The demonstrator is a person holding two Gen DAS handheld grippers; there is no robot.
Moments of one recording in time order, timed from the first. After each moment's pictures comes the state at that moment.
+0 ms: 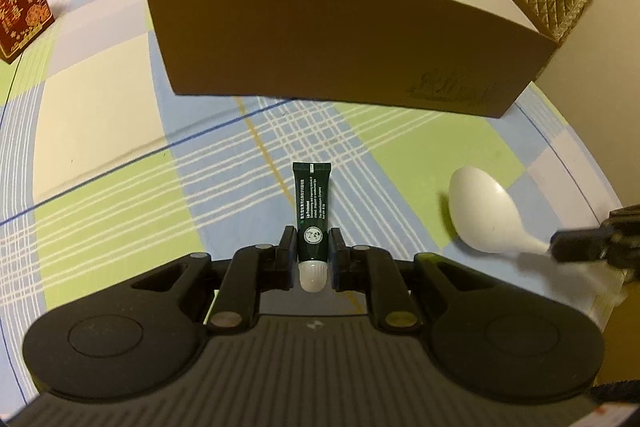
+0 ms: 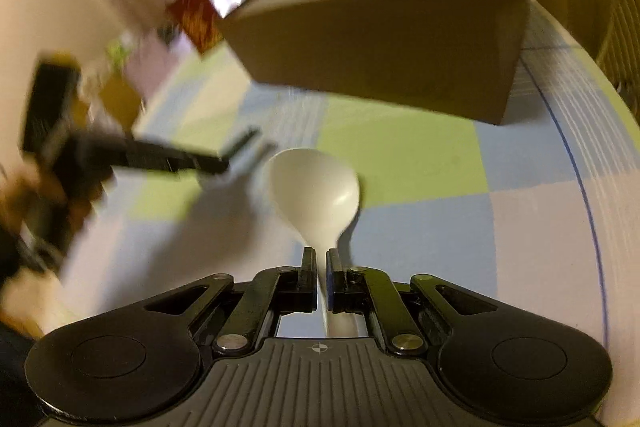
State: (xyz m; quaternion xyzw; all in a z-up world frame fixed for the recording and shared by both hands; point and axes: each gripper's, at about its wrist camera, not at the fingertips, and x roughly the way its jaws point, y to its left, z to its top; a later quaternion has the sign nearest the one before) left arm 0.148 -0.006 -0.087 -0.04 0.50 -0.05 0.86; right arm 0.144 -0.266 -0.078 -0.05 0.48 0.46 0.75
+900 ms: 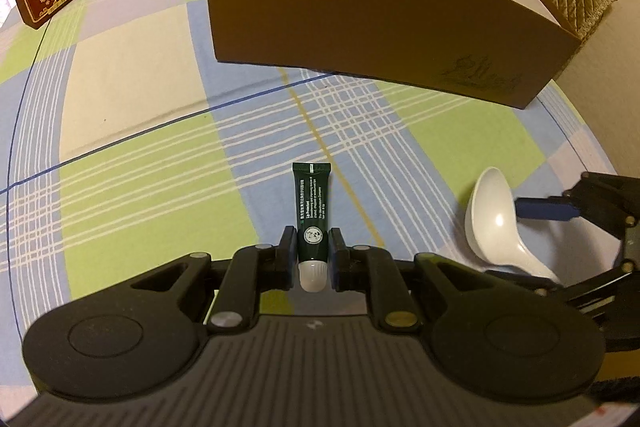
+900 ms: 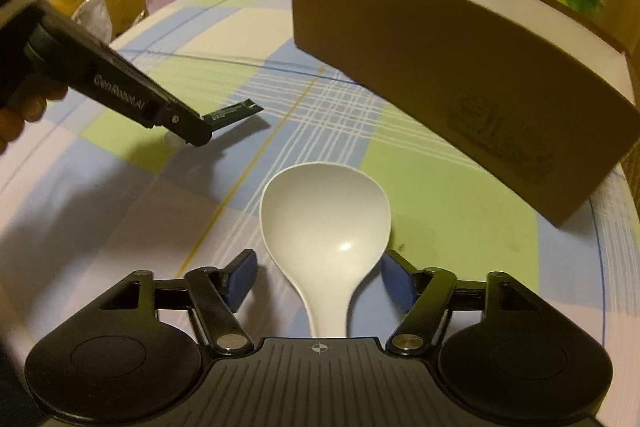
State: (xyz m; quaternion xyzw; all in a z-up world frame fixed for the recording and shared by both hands) left arm 0.129 0.022 -0.091 -0.06 0.51 -0.02 0.86; right arm 0.129 -0.174 -0.113 -0.23 0.38 0.46 0.77
